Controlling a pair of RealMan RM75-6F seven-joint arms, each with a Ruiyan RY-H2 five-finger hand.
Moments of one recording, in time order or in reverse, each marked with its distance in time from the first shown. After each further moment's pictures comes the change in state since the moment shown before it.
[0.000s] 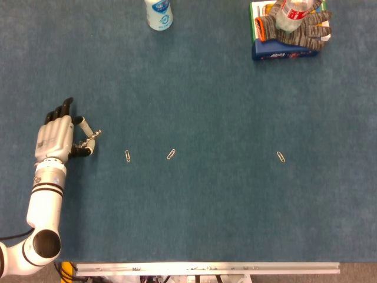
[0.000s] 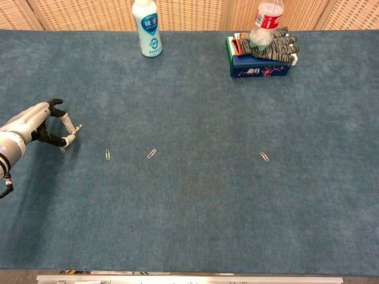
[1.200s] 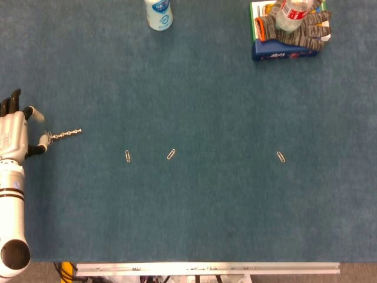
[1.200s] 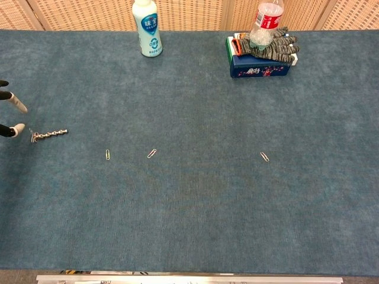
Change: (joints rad) left arm 0.064 0.176 0.031 -0.087 0.059 0.129 0.076; right arm 0.002 -0.004 -0.003 0.002 -0.016 0.007 0.014
